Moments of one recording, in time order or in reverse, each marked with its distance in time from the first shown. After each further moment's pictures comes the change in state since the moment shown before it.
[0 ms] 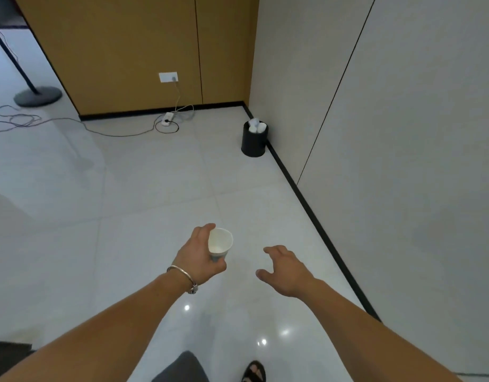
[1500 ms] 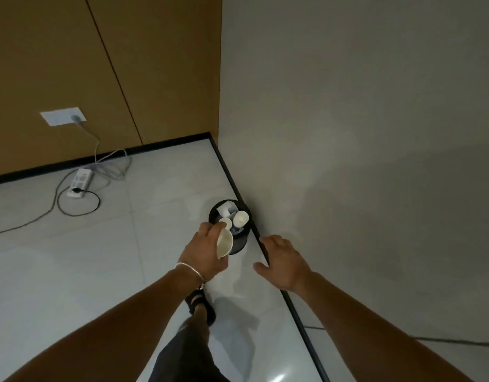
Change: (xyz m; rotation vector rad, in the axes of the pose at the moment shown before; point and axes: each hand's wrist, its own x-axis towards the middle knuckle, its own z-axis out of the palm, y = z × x) left_hand 1.143 0.030 0.030 0.093 -0.170 0.078; right_hand 0.984 0.129 -0.519 -0.067 0.007 0.053
